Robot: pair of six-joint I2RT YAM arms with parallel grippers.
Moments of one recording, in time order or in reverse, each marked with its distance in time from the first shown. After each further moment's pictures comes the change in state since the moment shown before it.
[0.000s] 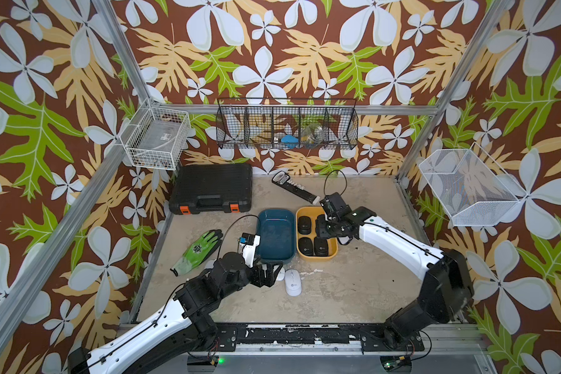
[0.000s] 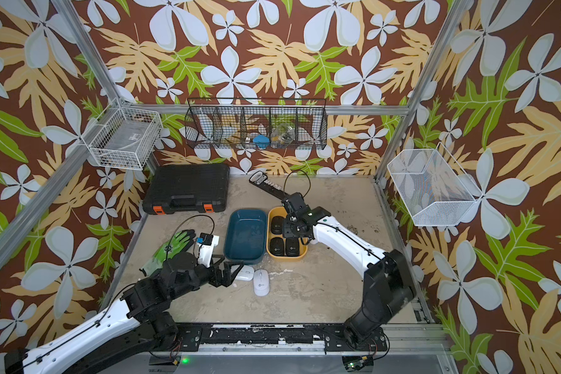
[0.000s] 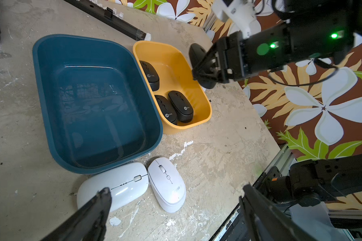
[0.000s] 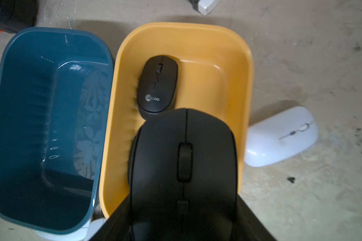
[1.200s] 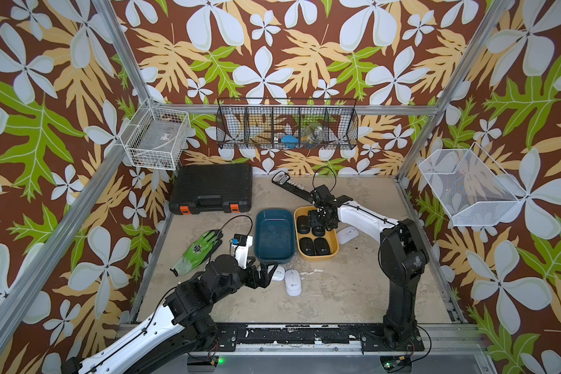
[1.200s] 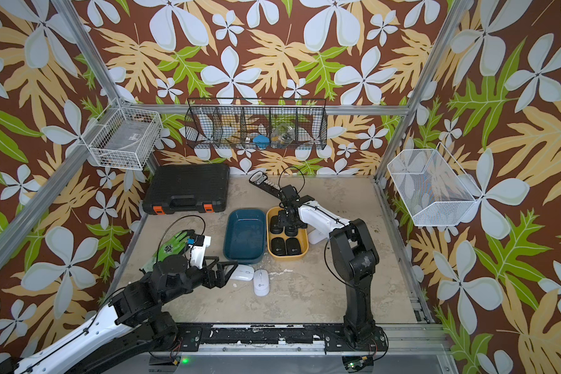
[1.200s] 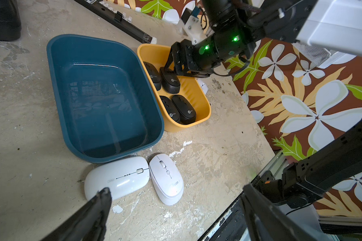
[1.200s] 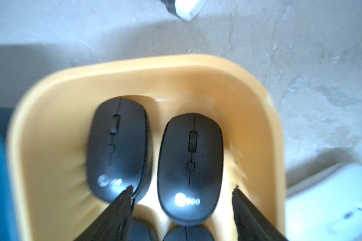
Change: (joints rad) left arm 0.000 -0.069 0.024 -0.105 -0.020 -0.054; right arm -0.094 0.300 0.189 0.047 -0.008 0.024
